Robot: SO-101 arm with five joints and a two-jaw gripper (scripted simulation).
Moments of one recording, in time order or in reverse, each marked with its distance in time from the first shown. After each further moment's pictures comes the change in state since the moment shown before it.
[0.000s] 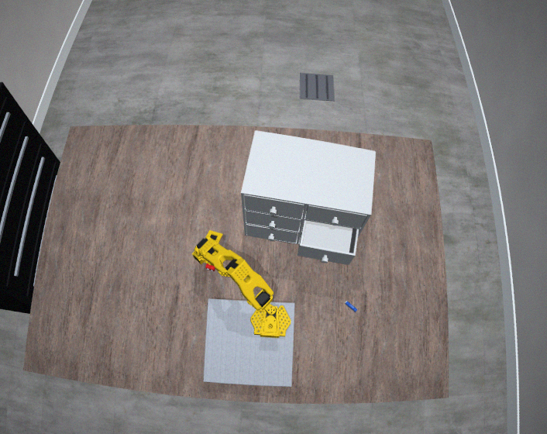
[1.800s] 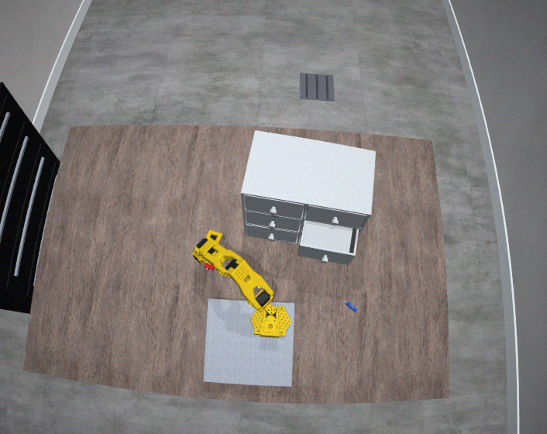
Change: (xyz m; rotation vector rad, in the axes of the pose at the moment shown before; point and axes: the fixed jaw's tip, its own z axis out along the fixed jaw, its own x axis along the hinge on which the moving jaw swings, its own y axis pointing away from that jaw) arm 0.000 0.000 0.000 0.000 0.001 0.000
